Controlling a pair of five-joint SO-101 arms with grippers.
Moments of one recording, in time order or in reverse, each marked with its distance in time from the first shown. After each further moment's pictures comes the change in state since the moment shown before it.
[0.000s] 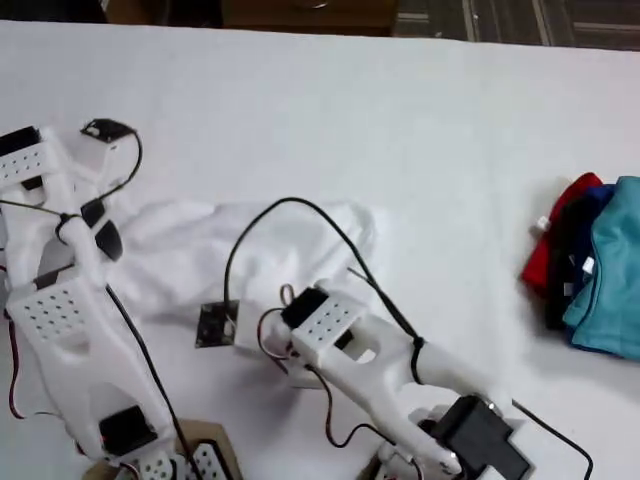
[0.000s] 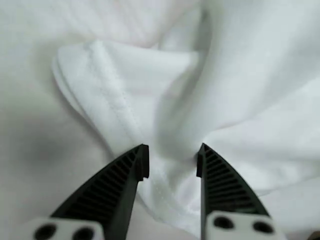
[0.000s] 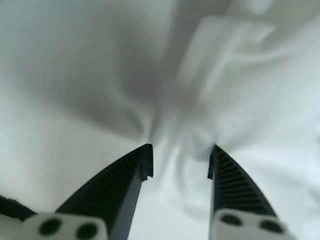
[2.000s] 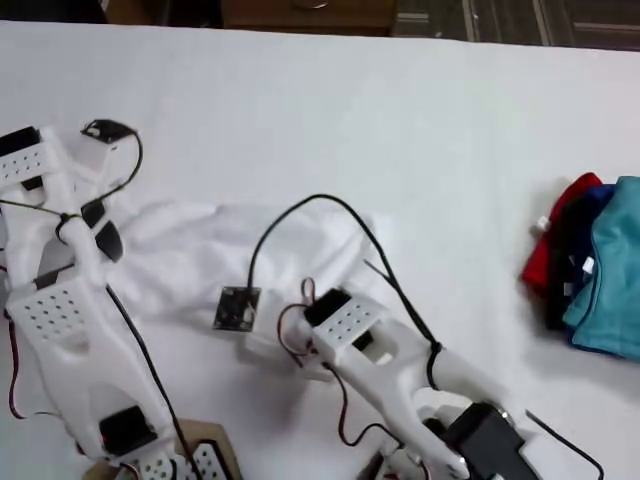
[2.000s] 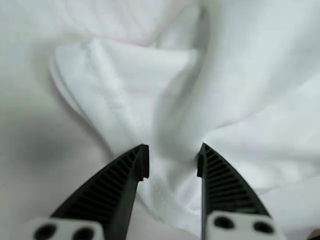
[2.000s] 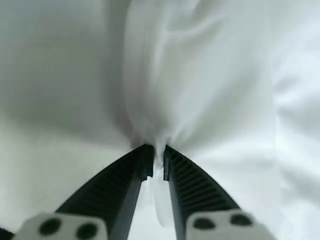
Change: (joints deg) left arm 0.0 0.0 0.2 0.2 -0.5; right arm 5.2 -1.8 6.7 -7.1 -1.6
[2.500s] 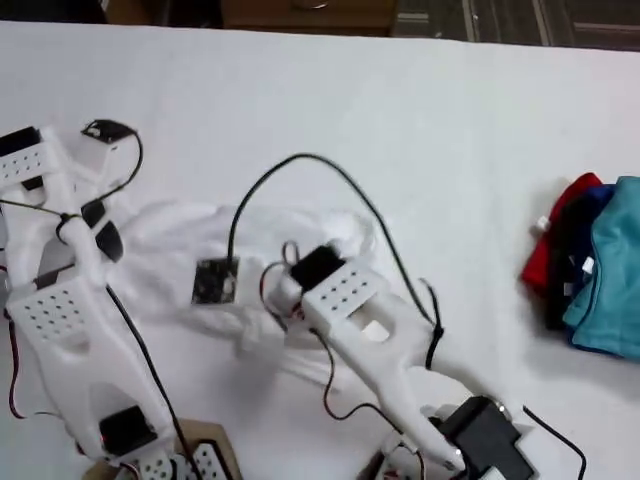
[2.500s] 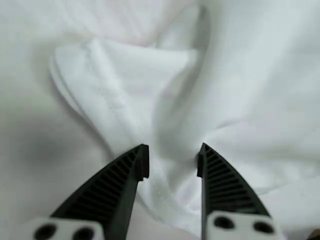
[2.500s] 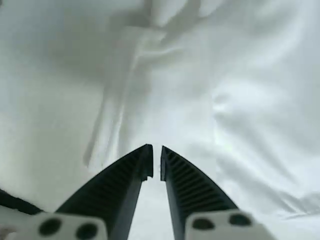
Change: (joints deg) left arm 0.0 0.0 0.0 0.0 -0.1; right arm 2.5 1.1 -21.7 17.6 8.3
